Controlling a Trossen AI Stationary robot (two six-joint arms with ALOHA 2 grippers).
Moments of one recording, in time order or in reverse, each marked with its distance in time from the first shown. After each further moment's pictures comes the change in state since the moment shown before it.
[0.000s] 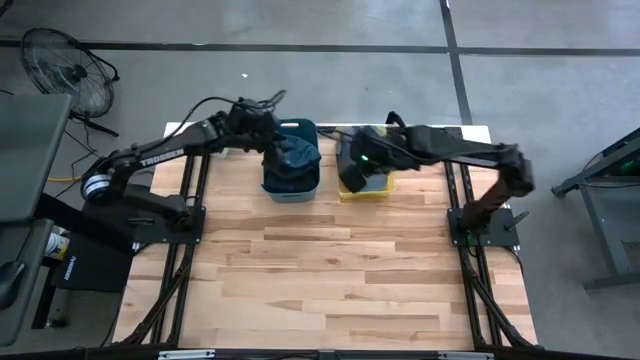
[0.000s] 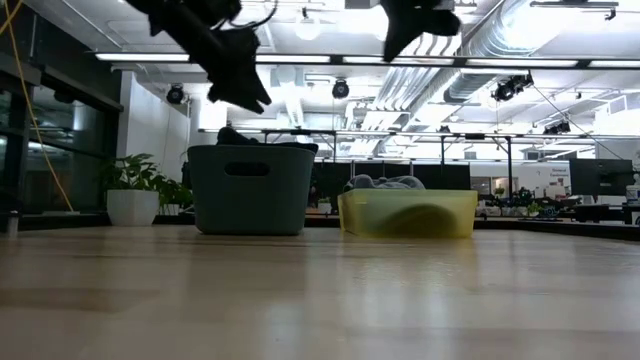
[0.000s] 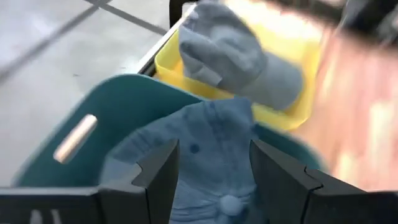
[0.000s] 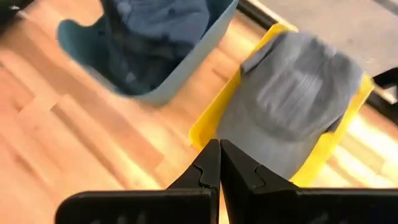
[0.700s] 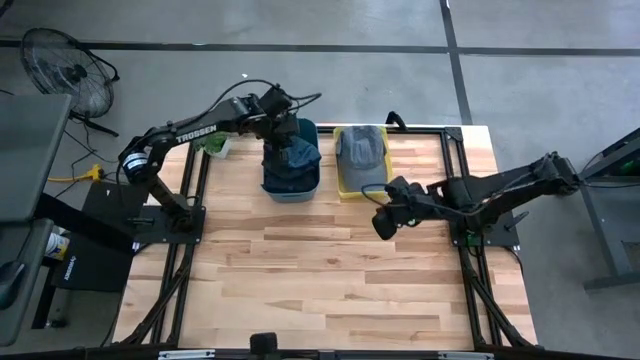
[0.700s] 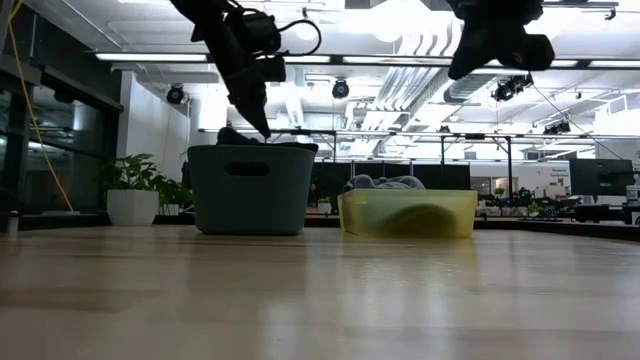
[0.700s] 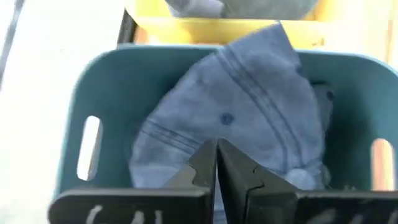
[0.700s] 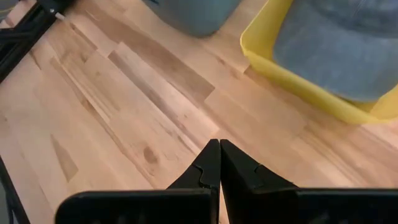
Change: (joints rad) left arm 0.042 0.333 0.357 -0.407 0.007 0.481; right arm 0.330 -0.405 -0.702 0.413 0.025 0.363
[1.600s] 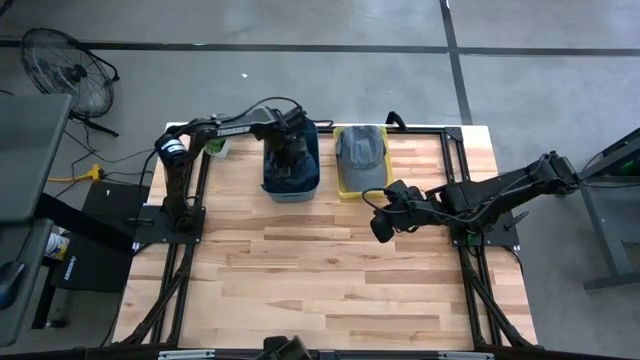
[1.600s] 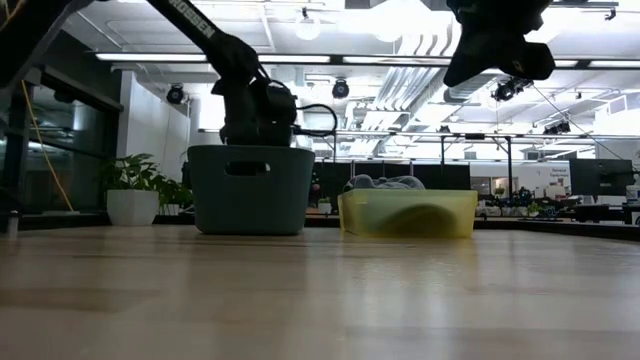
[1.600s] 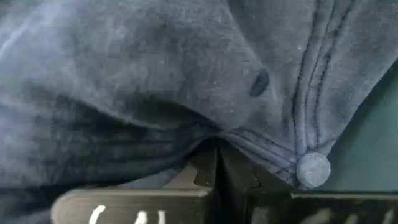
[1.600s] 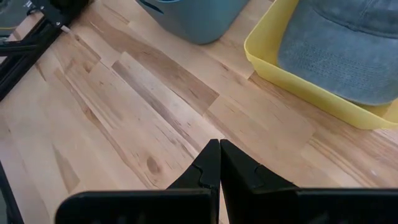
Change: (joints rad) left arm 0.005 0.306 0.003 -0.122 0.141 0.051; right arm 0.034 0.001 -0.061 0.092 0.056 0.031
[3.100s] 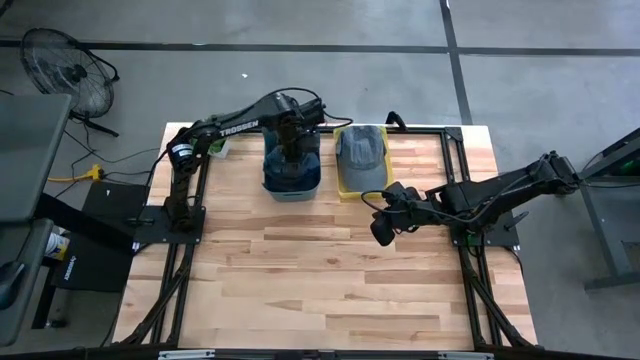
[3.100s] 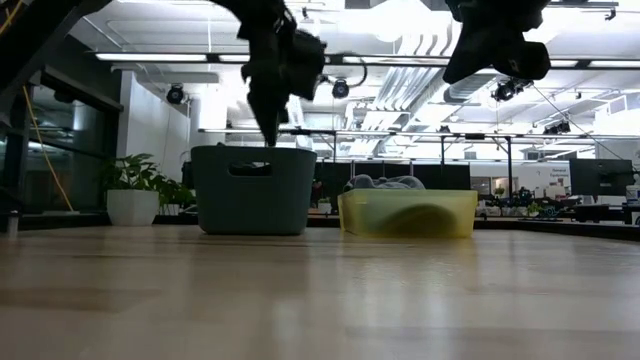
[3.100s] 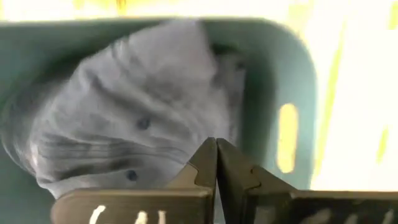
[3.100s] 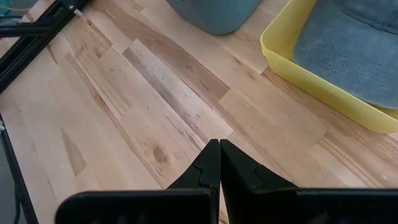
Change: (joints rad) left arm -0.126 0.060 0.456 -0.416 -0.088 -0.052; right arm 0.003 0.001 0.000 0.023 -0.049 -0.060
